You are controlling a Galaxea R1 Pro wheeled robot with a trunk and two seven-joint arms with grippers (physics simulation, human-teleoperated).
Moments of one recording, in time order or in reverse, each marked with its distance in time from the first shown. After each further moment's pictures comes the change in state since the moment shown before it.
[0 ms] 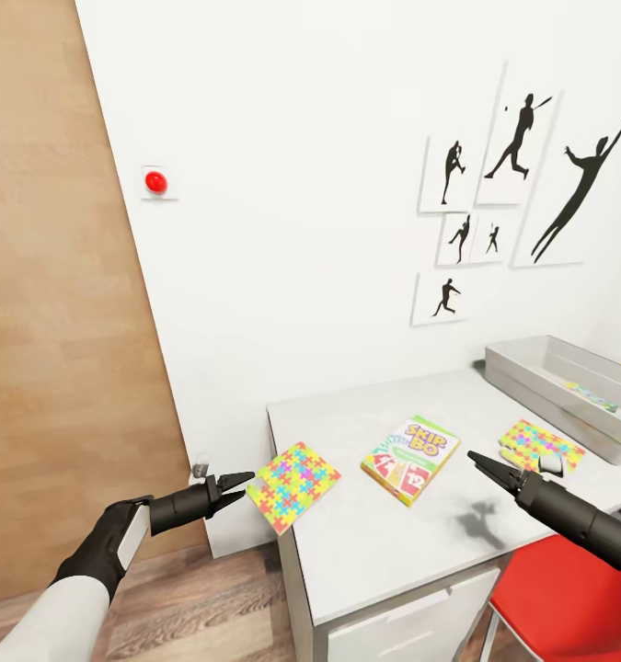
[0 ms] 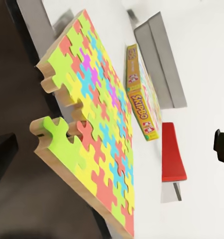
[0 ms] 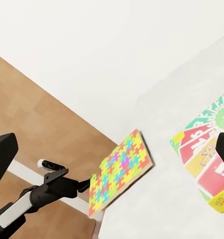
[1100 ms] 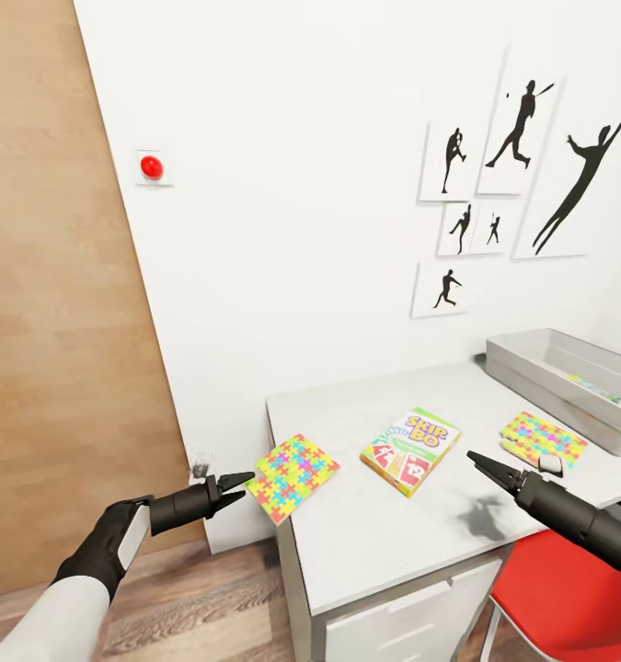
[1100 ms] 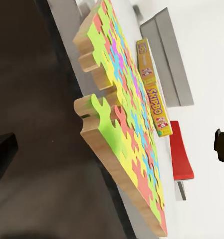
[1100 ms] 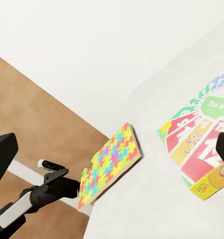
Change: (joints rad) left arm 0.000 -0.001 -0.001 0.000 0.000 0.000 0.002; right arm 0.000 0.001 0.000 0.000 0.000 0.000 -0.001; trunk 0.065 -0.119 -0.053
